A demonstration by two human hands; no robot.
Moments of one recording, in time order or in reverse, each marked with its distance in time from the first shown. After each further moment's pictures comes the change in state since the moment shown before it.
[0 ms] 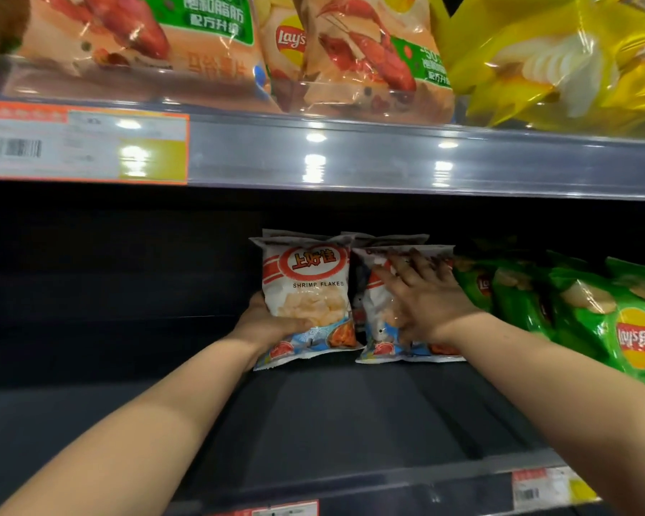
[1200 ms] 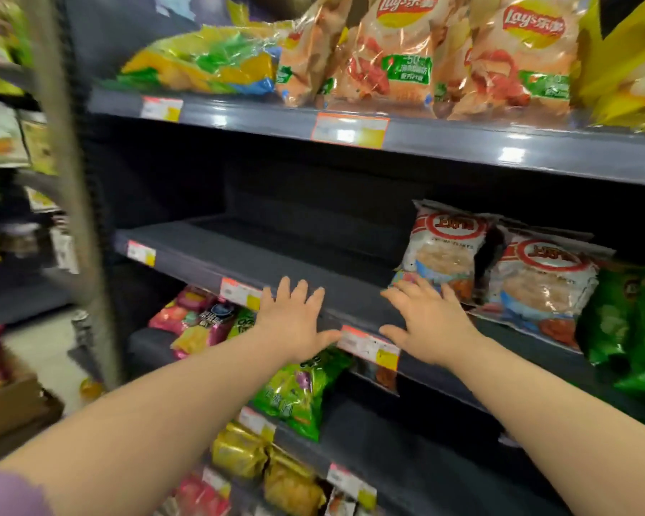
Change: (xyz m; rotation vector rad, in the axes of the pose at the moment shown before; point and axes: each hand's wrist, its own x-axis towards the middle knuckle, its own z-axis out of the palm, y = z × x) left_hand -0.268 -0.020 -0.035 1.424 0.285 -0.209; right_hand -0.138 -0.124 -0.035 0.215 0.067 -0.573
